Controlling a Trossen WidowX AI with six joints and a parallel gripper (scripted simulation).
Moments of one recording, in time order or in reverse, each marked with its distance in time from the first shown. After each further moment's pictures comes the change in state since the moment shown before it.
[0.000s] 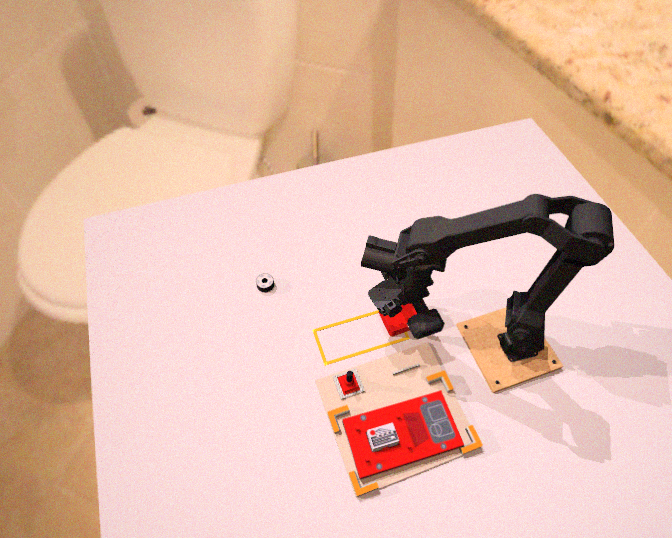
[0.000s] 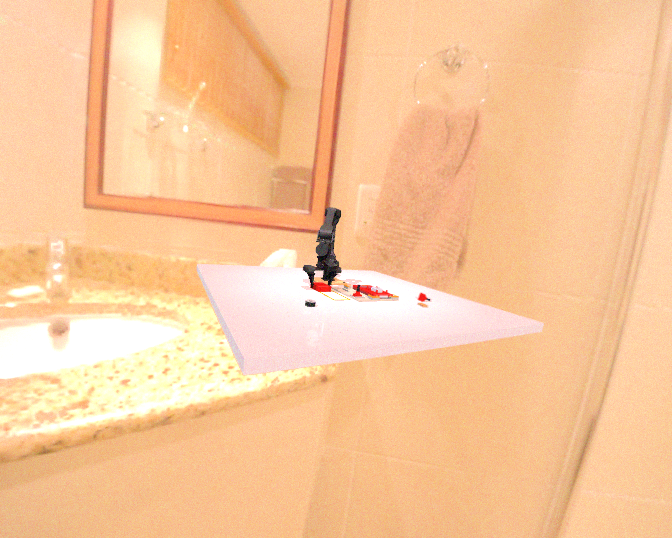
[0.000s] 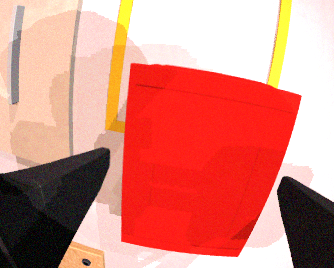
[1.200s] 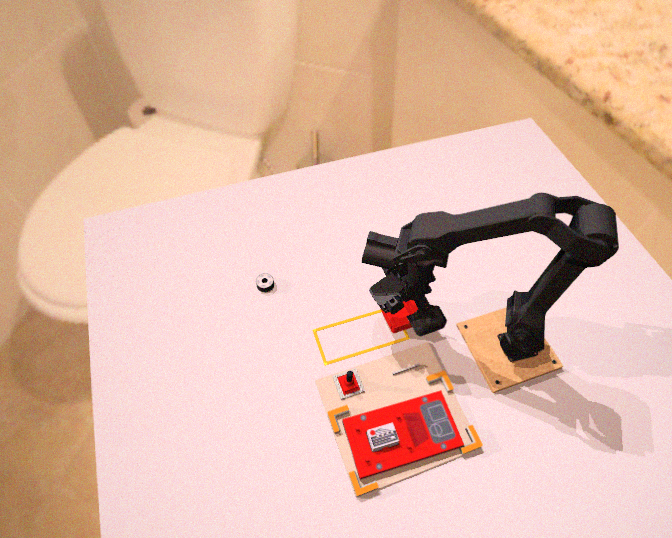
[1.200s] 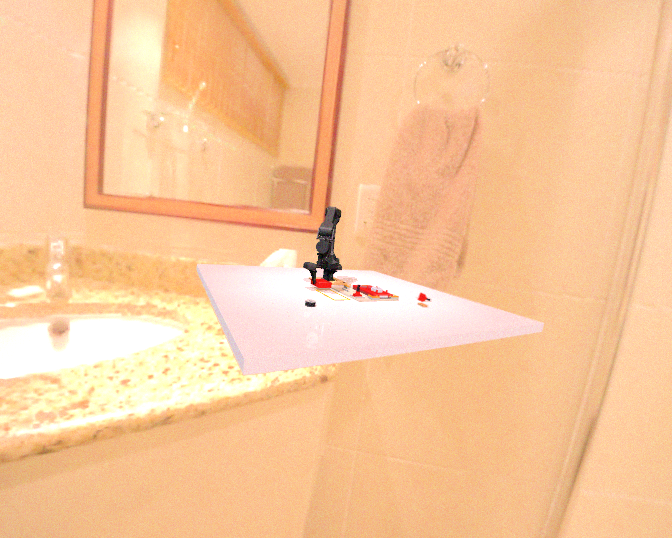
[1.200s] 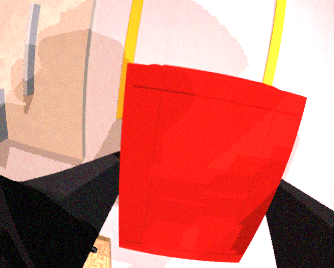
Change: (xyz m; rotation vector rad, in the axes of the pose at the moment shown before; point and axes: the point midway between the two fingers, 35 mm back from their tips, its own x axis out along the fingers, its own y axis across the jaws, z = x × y) arm -0.013 0.001 -0.002 -0.002 0.008 0.006
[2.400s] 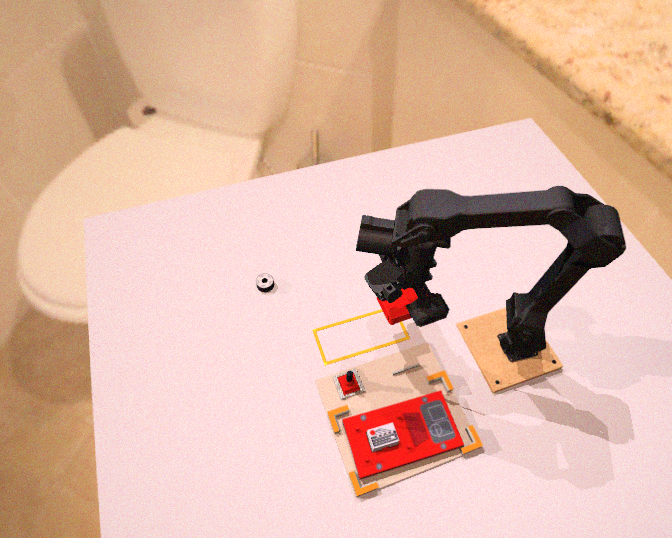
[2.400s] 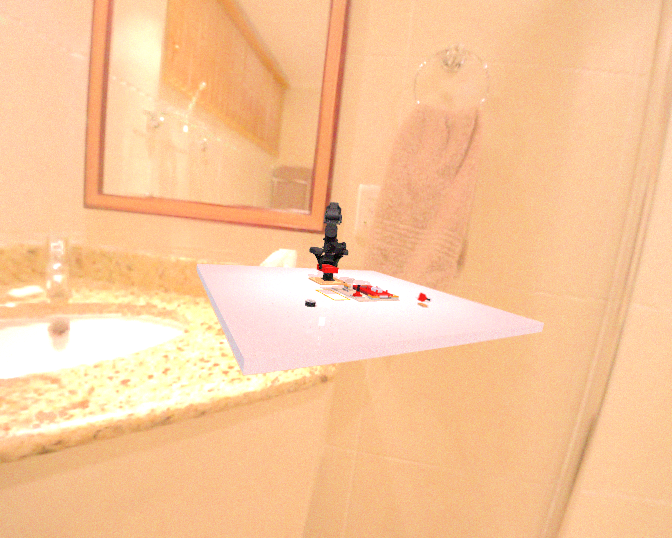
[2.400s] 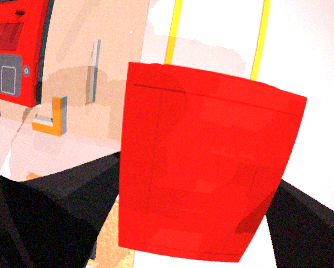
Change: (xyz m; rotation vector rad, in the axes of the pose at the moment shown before) arm -0.077 0.014 0.021 -0.008 -0.005 0.005
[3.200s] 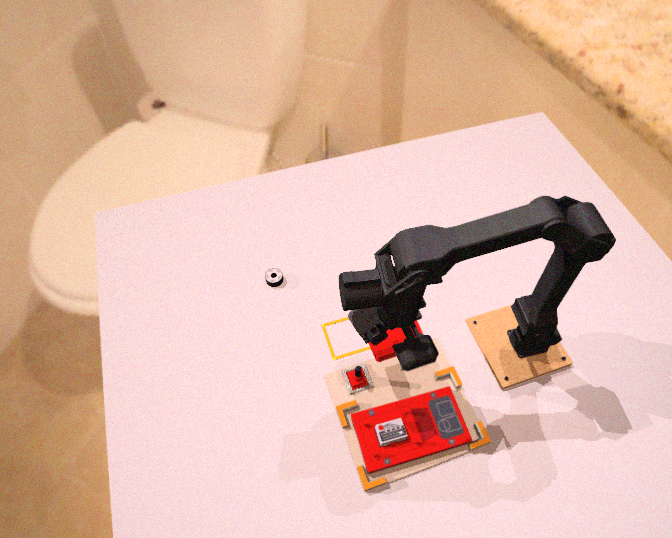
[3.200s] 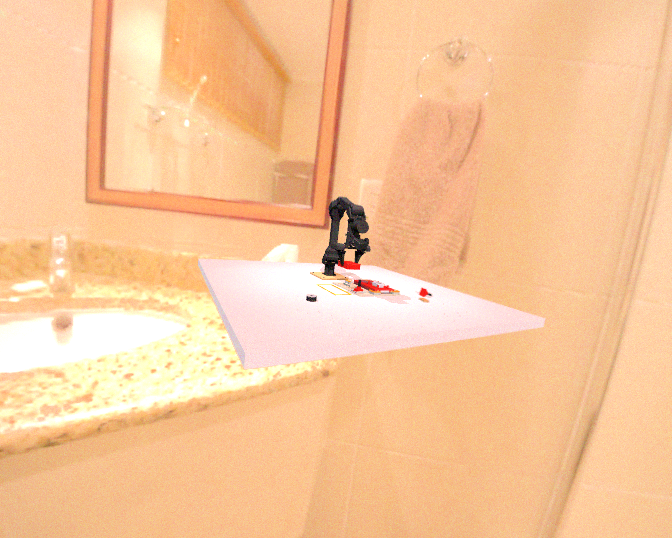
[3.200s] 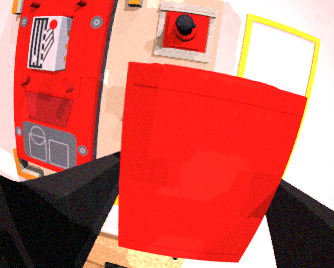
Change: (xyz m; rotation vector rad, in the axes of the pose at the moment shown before) arm -0.008 0.069 0.074 0.019 -0.011 -0.006
